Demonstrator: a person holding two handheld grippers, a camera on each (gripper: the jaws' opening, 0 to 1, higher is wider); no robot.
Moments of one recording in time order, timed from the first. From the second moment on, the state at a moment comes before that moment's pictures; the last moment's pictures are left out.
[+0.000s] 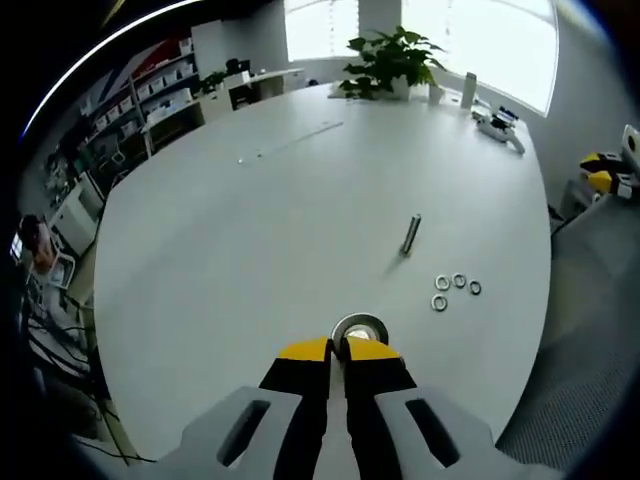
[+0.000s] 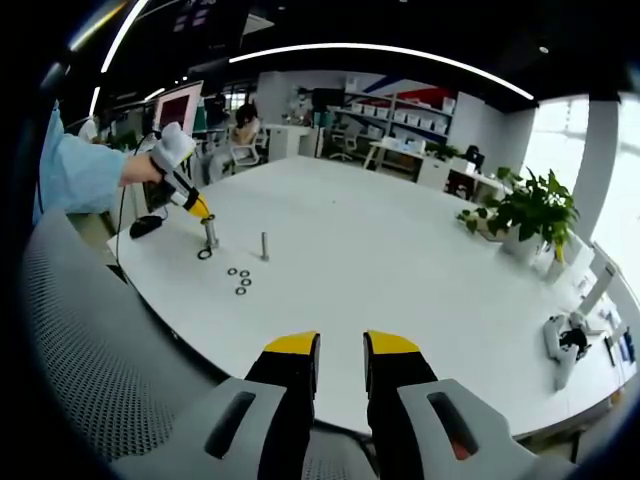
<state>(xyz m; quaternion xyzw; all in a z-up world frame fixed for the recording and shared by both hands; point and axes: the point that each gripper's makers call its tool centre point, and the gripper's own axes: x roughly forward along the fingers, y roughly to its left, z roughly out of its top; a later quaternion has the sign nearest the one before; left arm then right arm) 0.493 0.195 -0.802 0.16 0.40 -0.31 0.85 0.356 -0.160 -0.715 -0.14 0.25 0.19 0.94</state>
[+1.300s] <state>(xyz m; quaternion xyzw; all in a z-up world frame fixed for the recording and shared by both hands) 0.495 0.194 -0.803 0.16 0.39 -0.32 0.85 0.354 -0.159 -0.716 -0.14 0.26 0.19 0.94</state>
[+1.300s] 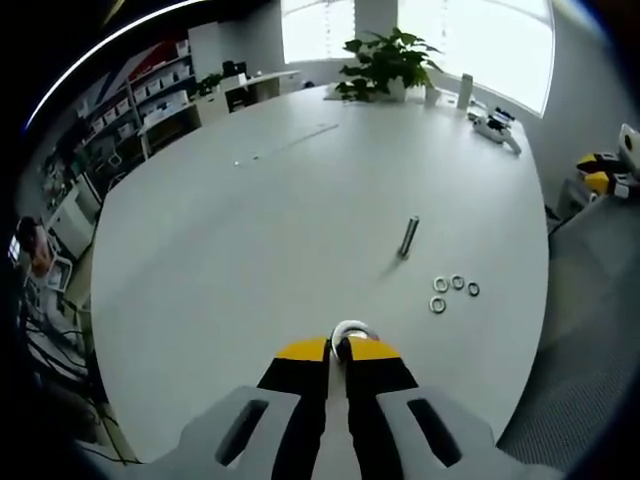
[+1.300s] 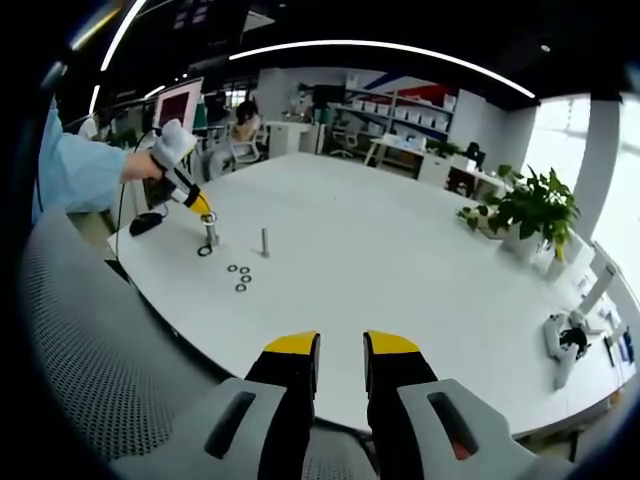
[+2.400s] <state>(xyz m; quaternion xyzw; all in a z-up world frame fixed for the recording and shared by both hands) 0.485 0.210 -0.805 0.16 0.40 -0.31 0.85 0.355 -0.159 -0.716 -0.14 0.26 0.18 0.94</state>
